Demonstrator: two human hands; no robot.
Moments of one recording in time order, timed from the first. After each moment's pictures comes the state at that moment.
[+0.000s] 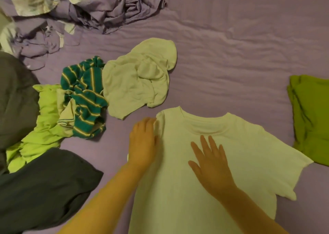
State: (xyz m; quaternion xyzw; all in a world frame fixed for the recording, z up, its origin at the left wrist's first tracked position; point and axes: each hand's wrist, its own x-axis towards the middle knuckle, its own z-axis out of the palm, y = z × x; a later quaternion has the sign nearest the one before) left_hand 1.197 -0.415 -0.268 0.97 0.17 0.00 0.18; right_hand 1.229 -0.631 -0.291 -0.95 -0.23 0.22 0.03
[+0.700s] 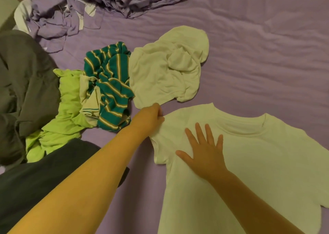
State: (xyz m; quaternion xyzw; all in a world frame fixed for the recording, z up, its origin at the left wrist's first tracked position) left_hand 1.223 -0.306 -0.258 0.91 0.23 -0.20 0.27; right_hand 1.218 -0.514 -0.305 -0.92 -0.29 0.25 0.00
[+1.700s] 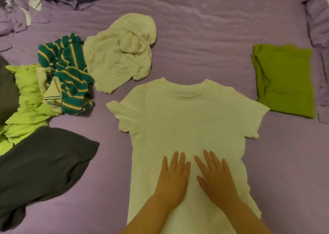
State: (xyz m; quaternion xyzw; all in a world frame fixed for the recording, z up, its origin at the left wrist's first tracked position) left_hand 1.035 -0.553 -0.281 0.96 -0.11 -0.23 0.10; right_hand 1.076 -0.720 -0.285 -0.95 -0.20 0.25 -0.01
